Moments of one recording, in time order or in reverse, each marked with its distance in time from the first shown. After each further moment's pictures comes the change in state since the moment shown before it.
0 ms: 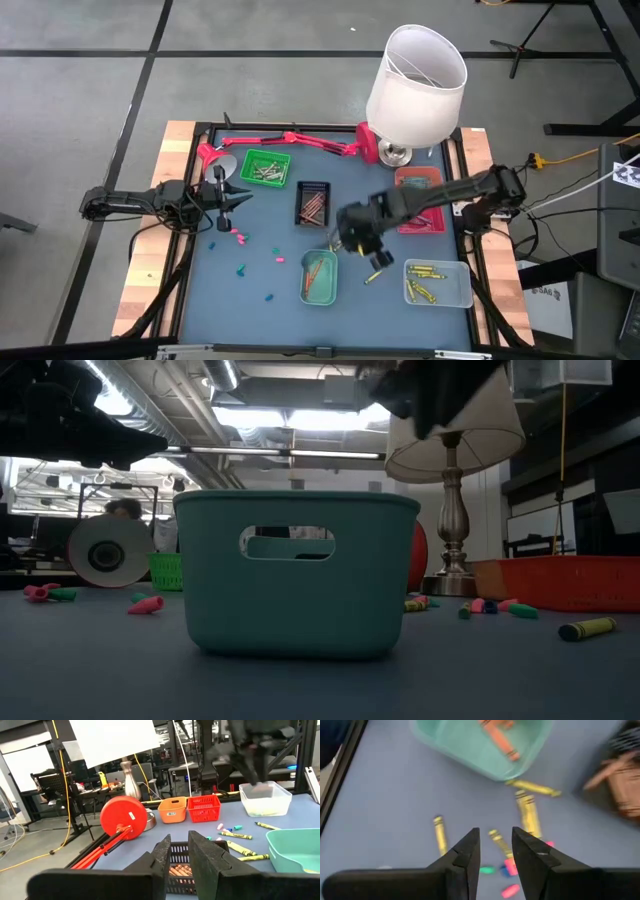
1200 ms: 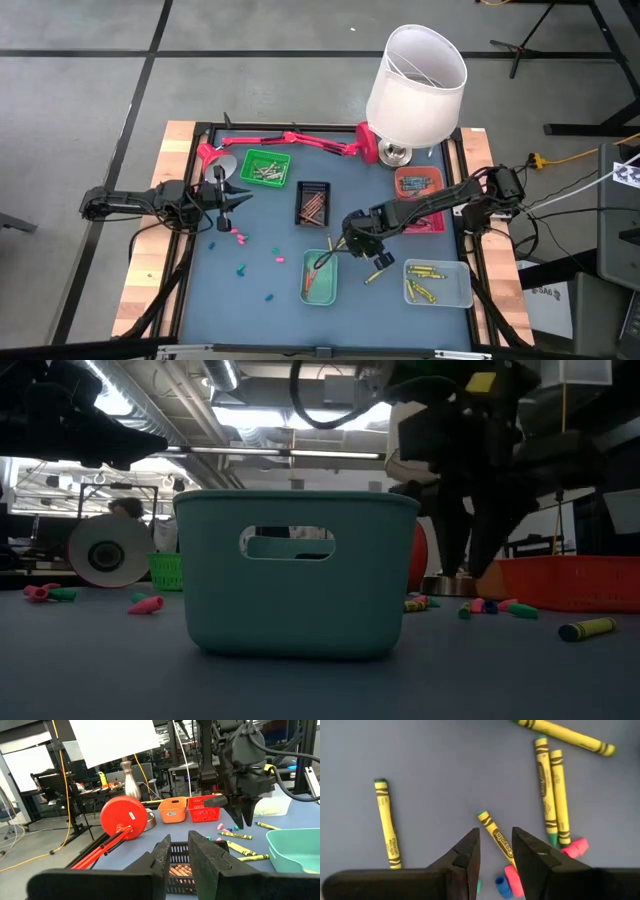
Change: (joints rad) left arm 0.000 0.000 0.000 0.000 0.000 0.000; right arm -0.006 0.003 -0.459 0.407 0.047 -0.099
